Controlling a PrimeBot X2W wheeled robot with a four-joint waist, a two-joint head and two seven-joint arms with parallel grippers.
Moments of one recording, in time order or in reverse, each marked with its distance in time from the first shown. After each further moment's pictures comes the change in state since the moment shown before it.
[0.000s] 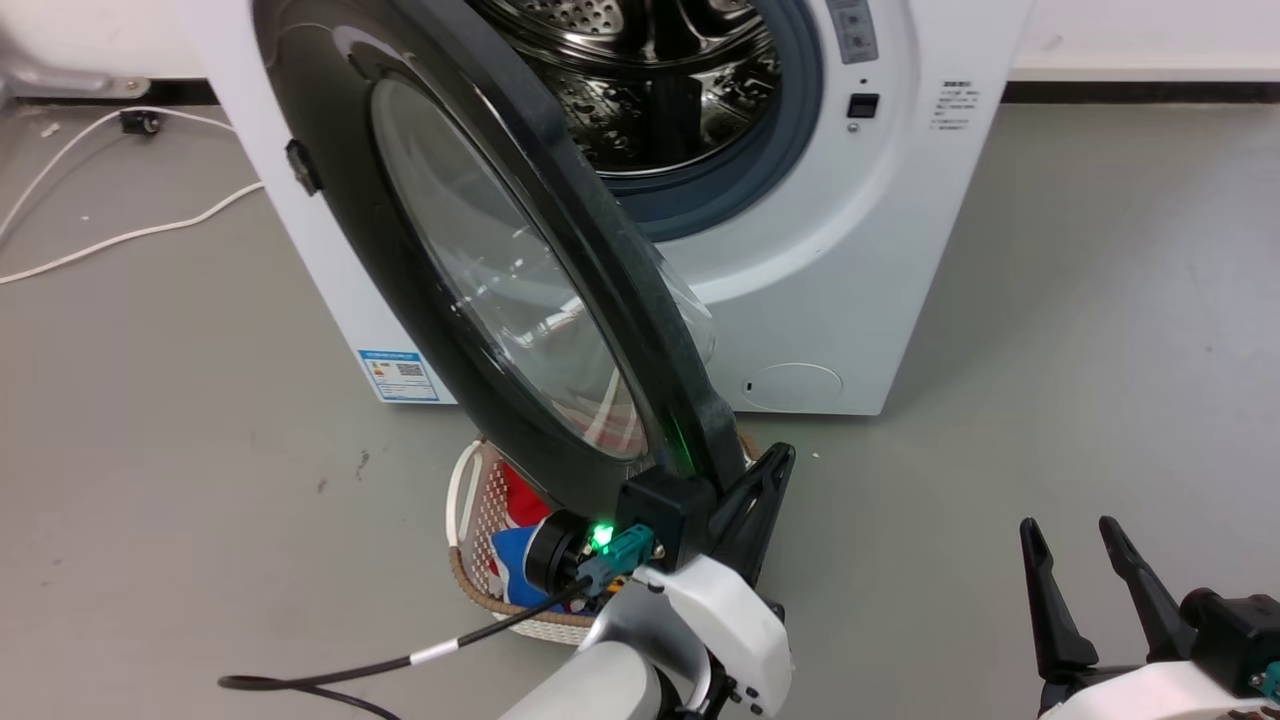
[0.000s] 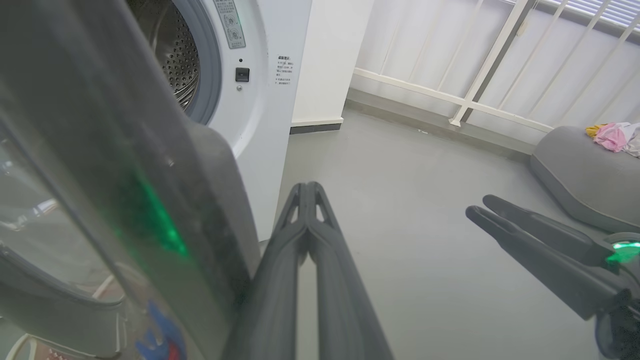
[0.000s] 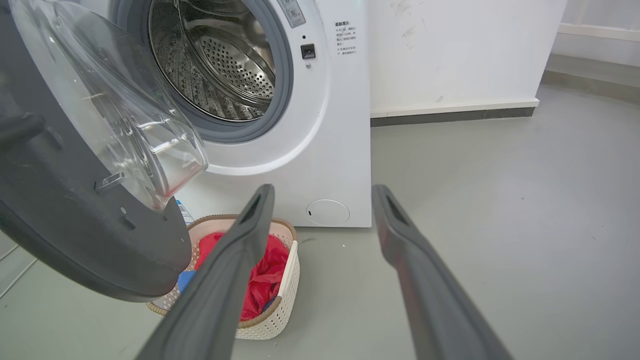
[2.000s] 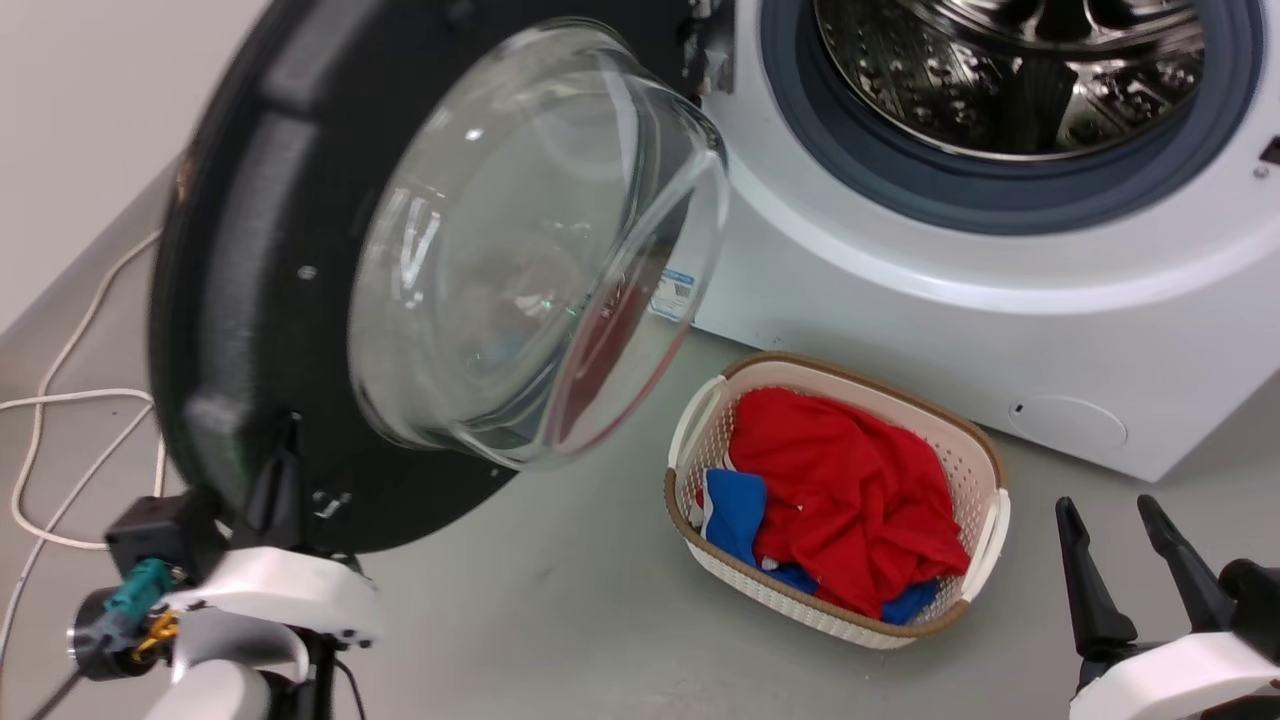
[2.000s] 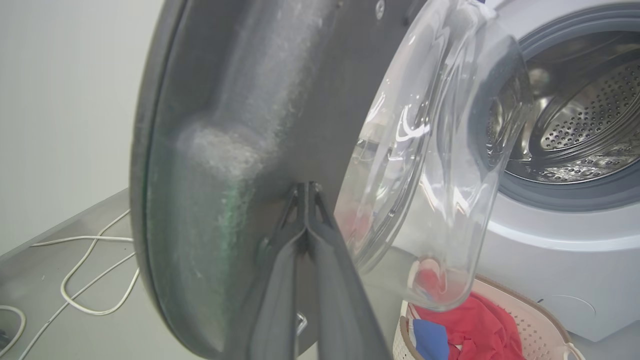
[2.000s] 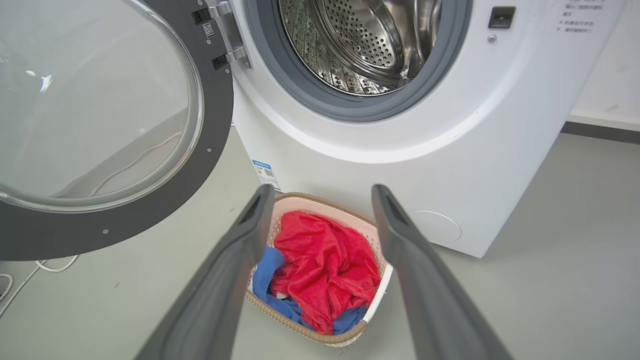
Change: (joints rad) left arm 0.273 0.408 0.395 -0.246 -0.132 0.201 -0.123; right arm -0.018 -0.036 -0.034 -0.040 0.008 0.000 0.088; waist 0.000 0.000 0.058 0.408
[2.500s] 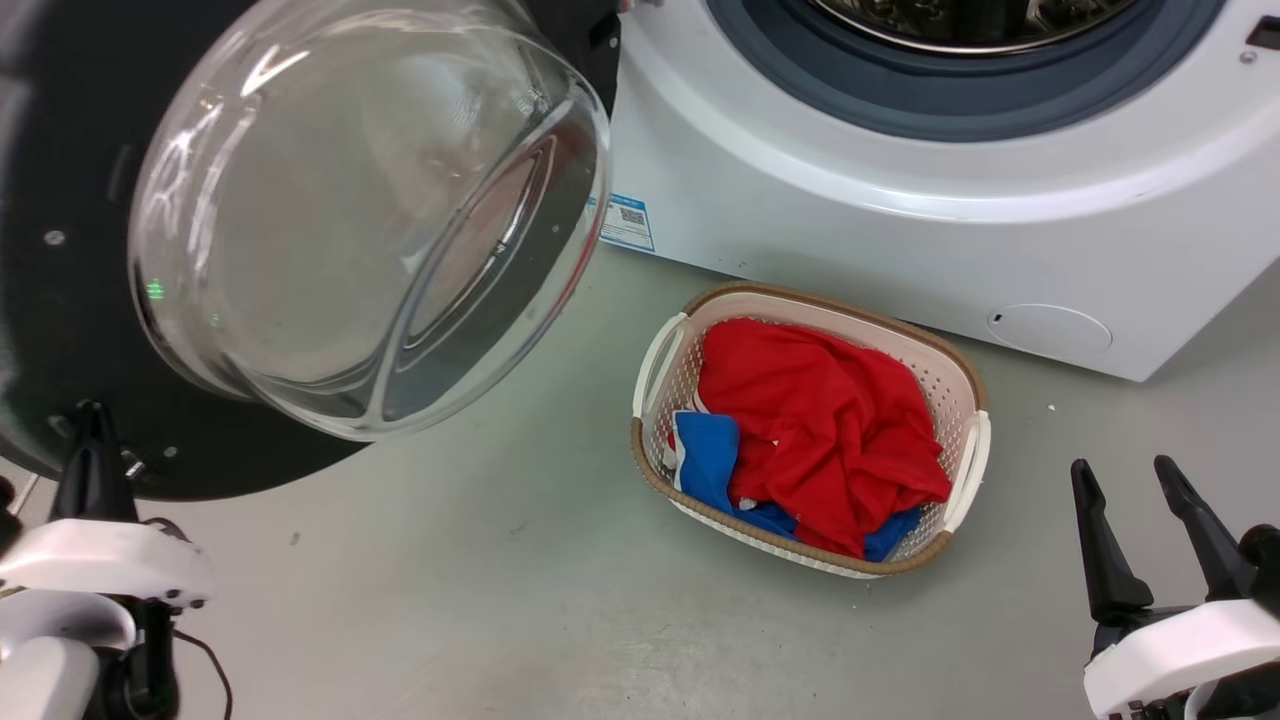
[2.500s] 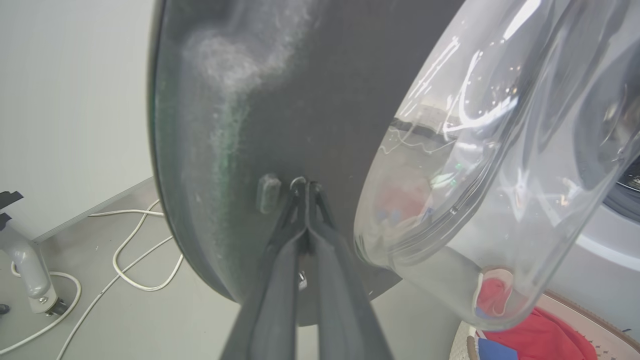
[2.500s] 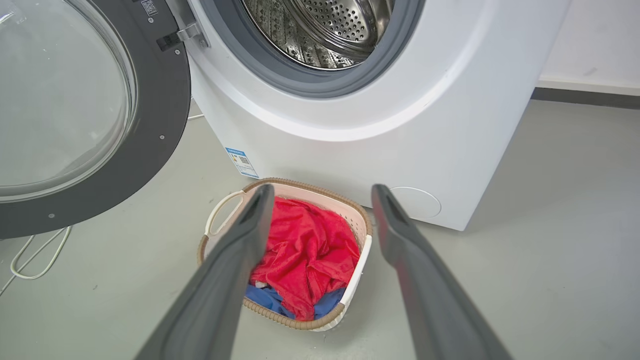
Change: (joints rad) left arm -0.008 0.066 0.240 0.181 -0.136 -0.117 -0.044; right arm -0.056 -0.037 0.000 -0.010 0.012 0.000 0.001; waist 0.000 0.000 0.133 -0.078
